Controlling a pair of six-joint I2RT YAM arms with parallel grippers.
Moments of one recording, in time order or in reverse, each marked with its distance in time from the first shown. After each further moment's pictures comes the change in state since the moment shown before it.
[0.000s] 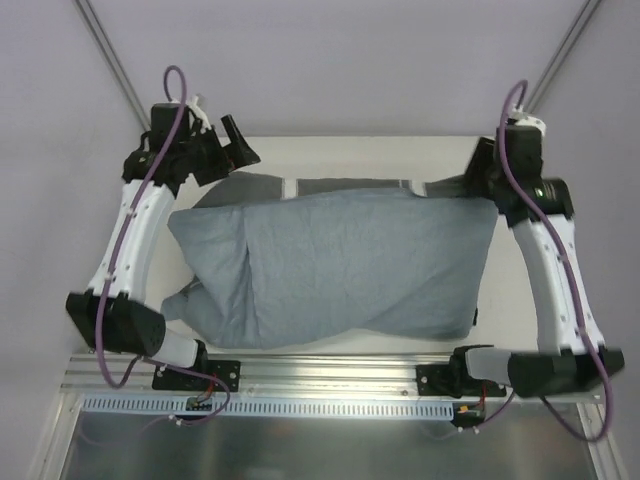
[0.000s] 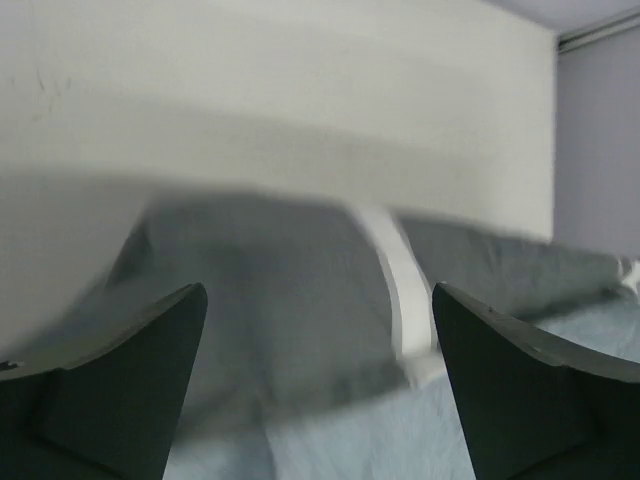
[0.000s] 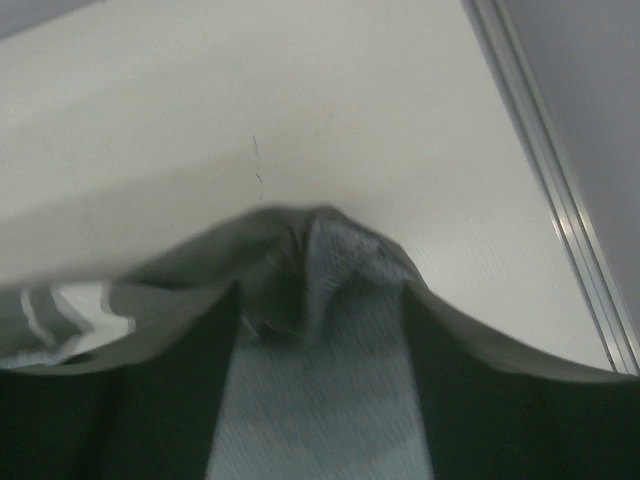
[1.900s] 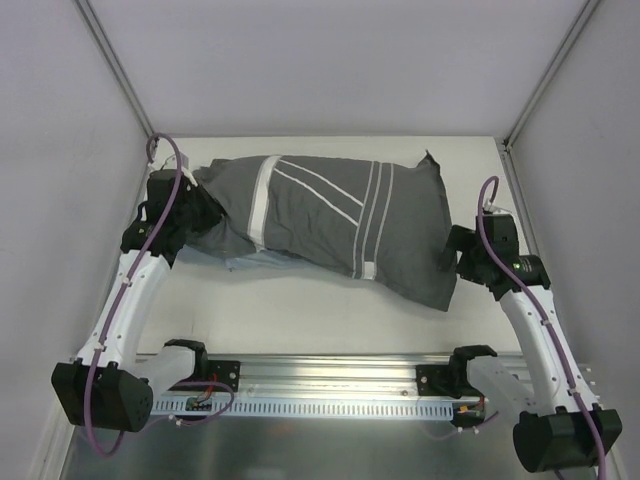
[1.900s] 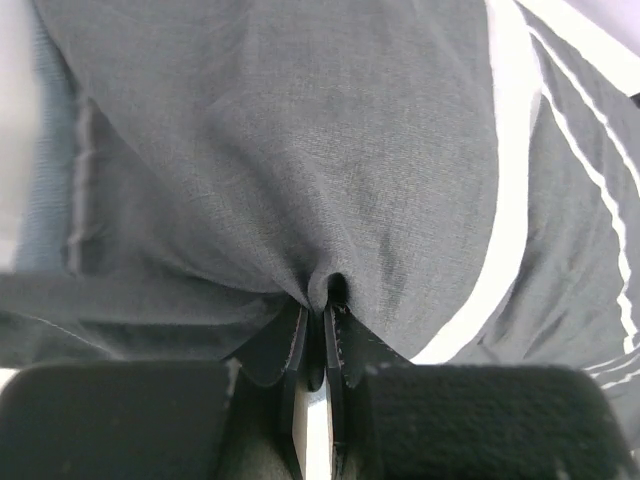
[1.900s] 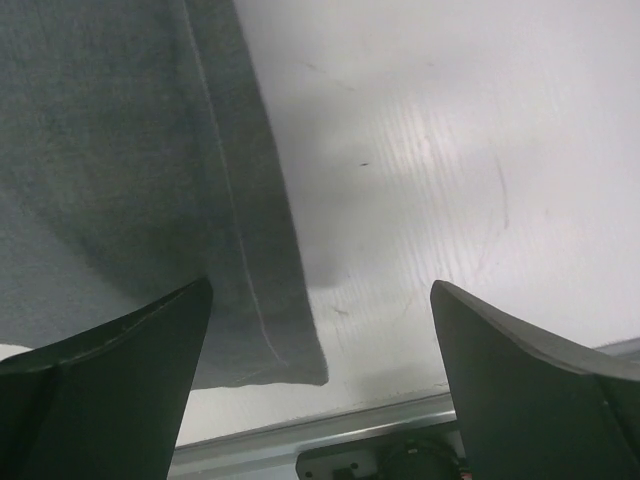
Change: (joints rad) left arm 0.012 -0.271 -0.563 0.247 -0.215 -0.043; right arm -0.039 -0.217 -0.607 0.000 -0.140 0.058
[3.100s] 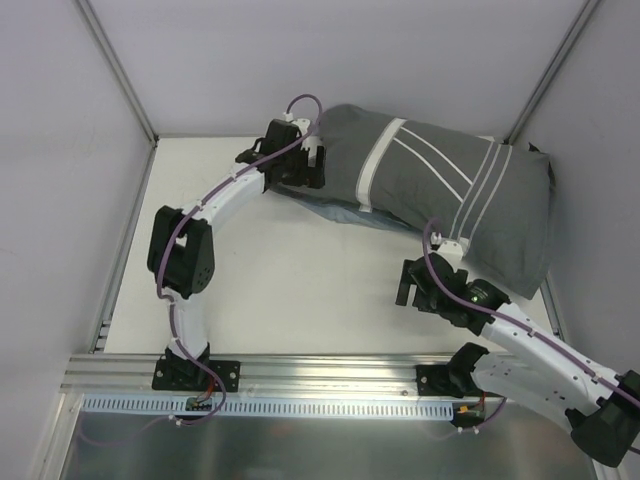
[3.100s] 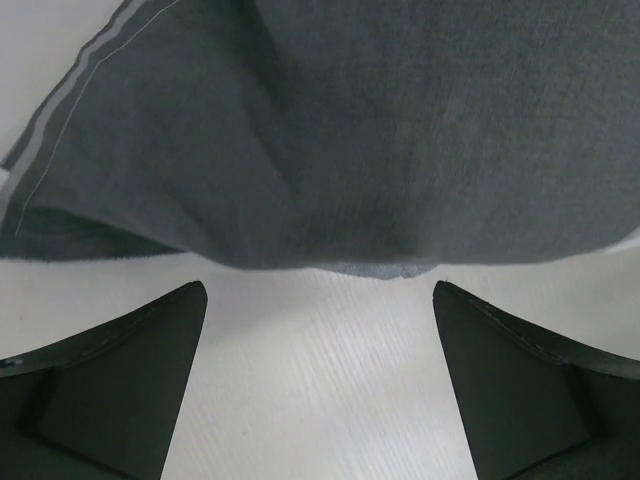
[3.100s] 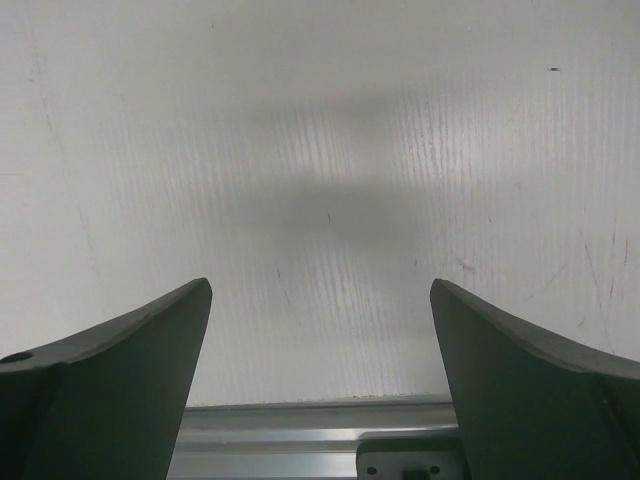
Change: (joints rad) left arm -0.354 0.867 0.634 0.108 -0.024 0.309; right arm 0.647 -0.050 -0.243 0.084 0.210 0.409
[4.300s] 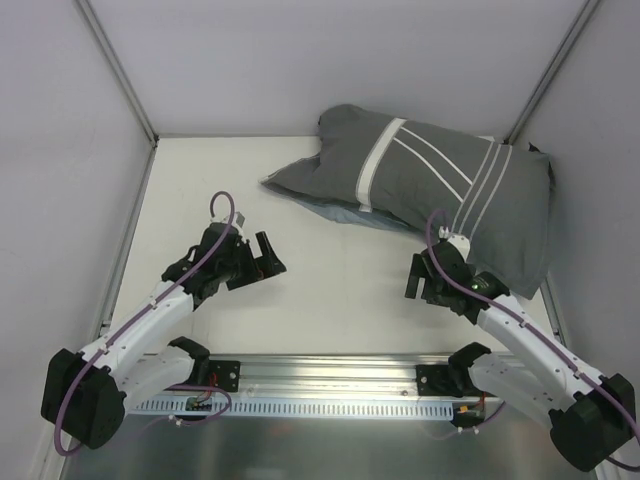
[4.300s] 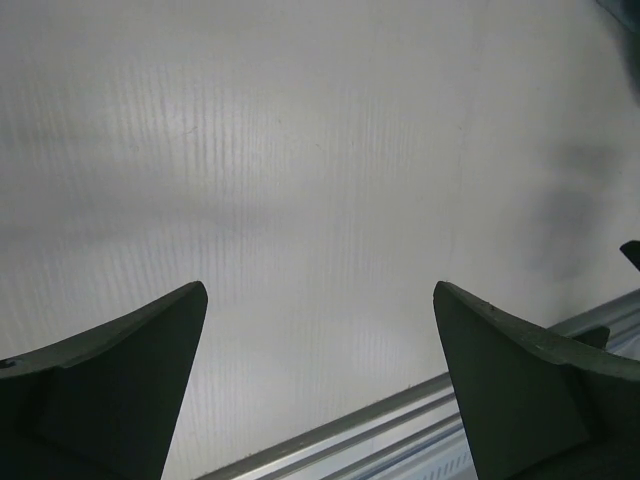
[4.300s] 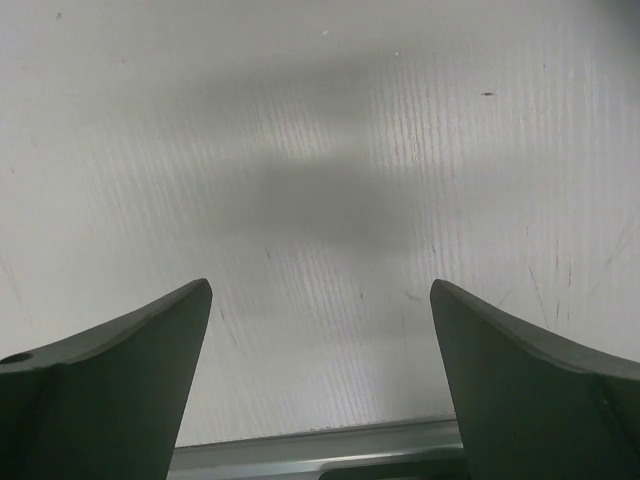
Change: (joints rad) left arm 0.006 -0.958 -1.041 0.007 0.078 -0.469; right arm -0.226 0.042 -0.027 0.070 -0.082 -0.166
